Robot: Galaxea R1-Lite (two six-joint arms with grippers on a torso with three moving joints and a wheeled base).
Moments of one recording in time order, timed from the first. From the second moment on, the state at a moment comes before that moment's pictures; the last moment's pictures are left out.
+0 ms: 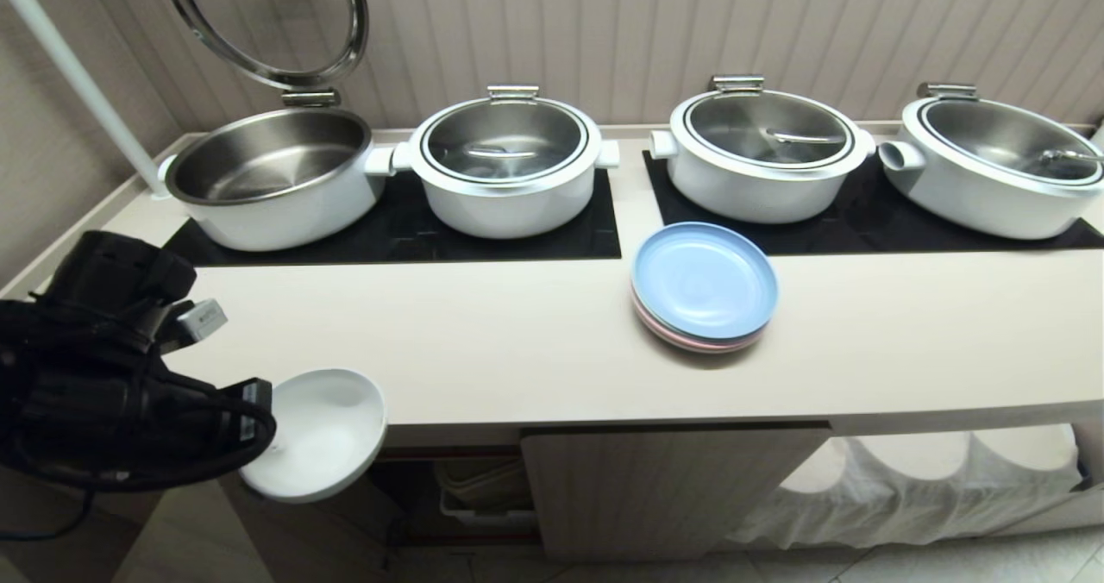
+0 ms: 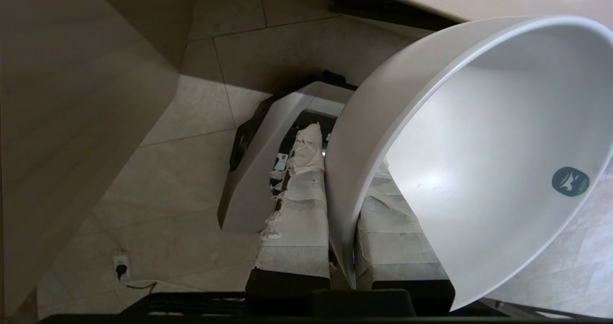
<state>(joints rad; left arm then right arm) -0.11 1.46 -0.88 0.43 -0.05 -0.41 0.01 0.00 0.00 -0.01 -0.05 0.18</state>
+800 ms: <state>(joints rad) -0.09 1.22 -0.67 0.44 -0.05 -0.41 0.01 0.00 0.00 -0.01 -0.05 0.18</state>
